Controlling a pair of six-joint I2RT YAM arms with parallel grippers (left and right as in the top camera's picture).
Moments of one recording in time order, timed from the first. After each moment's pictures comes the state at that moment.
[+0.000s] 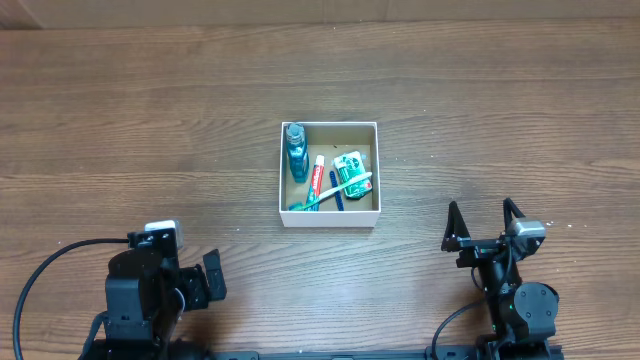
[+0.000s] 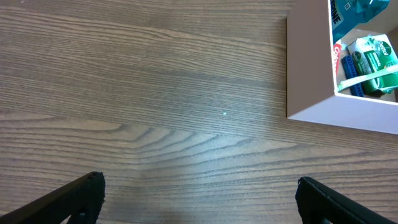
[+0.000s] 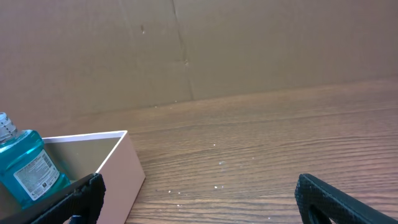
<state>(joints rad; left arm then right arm) -0.05 0.49 0.75 -1.10 -0.03 -0.19 0.08 0.01 0.02 -0.05 -0.02 0.18</state>
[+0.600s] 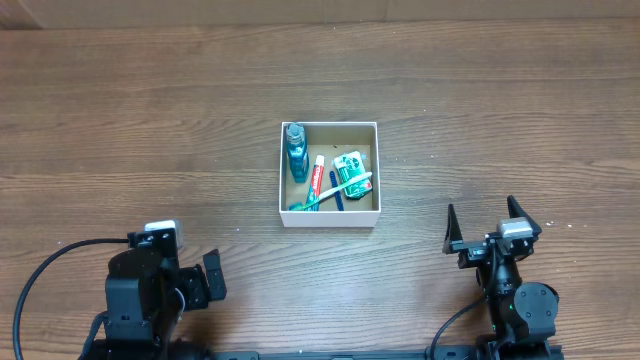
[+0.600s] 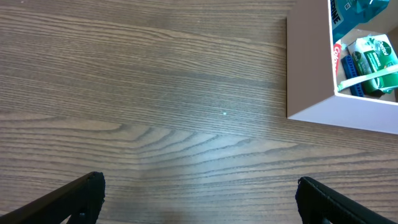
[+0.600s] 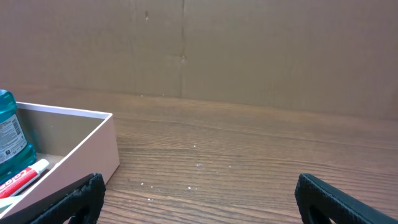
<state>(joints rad) -0.05 0.49 0.75 -1.10 -0.03 -0.19 0.08 0.01 0.02 -0.05 -0.02 -0.06</state>
